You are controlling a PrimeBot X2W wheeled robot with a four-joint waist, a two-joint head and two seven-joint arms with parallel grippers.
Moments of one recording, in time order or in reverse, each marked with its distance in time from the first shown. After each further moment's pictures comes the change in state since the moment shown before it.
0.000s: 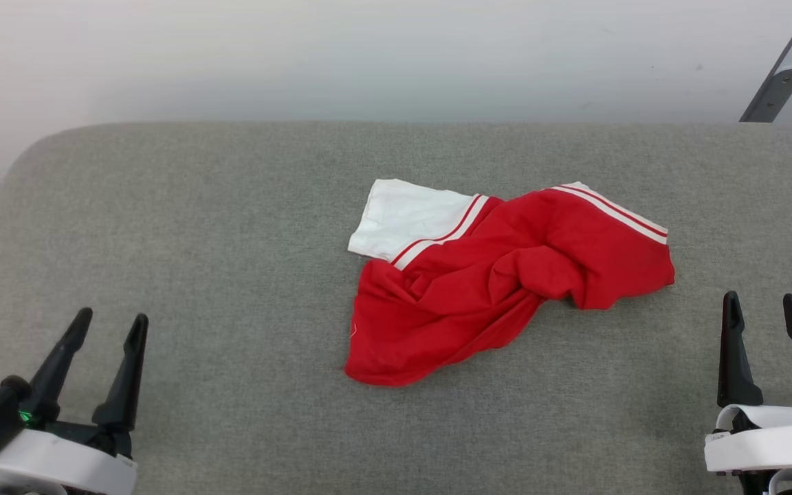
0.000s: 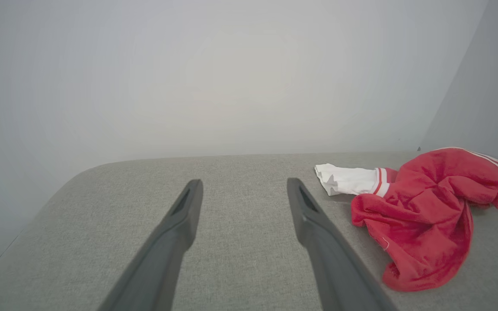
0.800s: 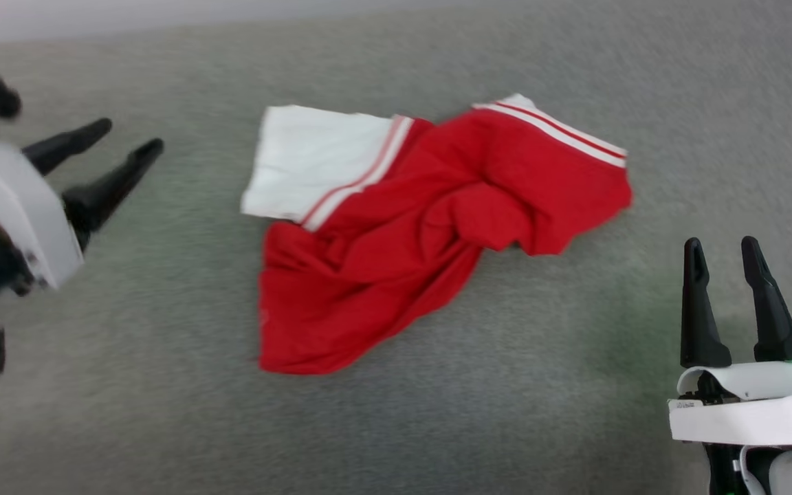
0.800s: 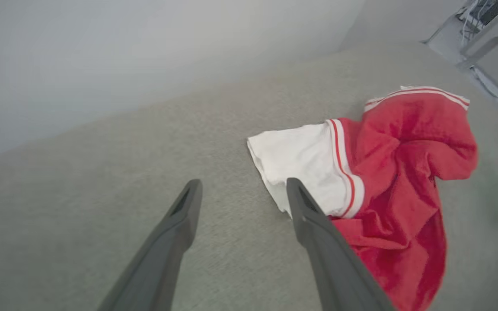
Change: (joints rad) left arm -0.852 0.434 -0.684 0.091 -0.559 0.000 0.464; right arm -0.070 -0.001 0.139 -0.089 0.134 0.000 -0.017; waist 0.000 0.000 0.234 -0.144
